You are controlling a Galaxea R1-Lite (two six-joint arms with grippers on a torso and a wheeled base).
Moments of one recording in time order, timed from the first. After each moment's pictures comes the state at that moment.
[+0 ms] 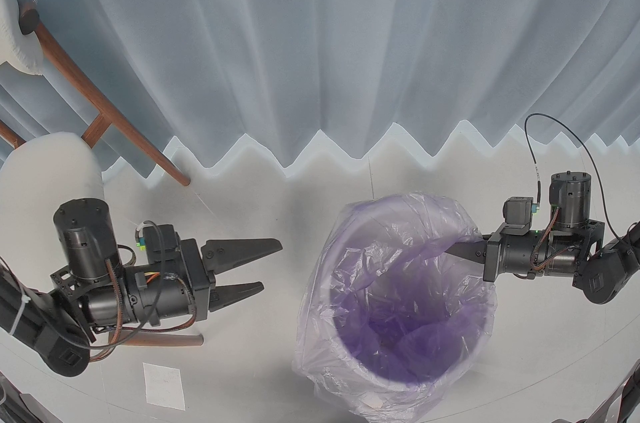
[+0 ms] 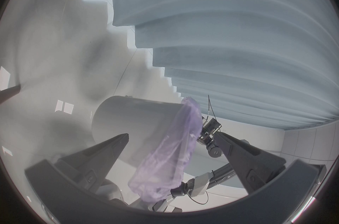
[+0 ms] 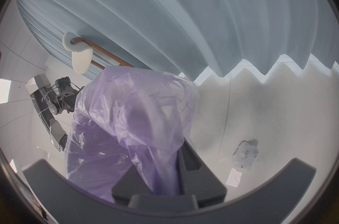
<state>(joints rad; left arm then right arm) -0.43 1.66 -0.36 -1.11 -0.61 -1.07 0.28 1.78 -0.57 -0.76 0.62 0.08</state>
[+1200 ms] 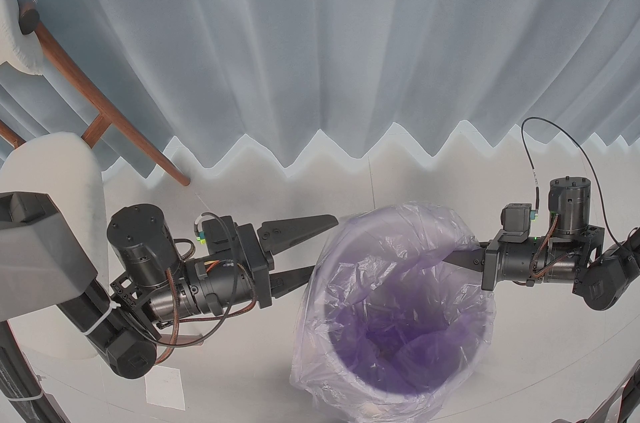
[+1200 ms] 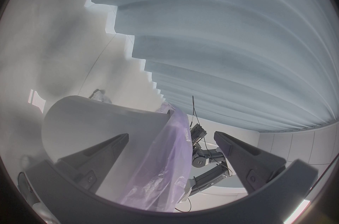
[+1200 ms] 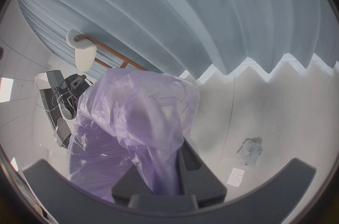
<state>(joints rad) -0.54 1.97 -0.47 -1.55 -0.61 -1.30 0.30 1.77 -0.54 -0.77 0.62 0.08</state>
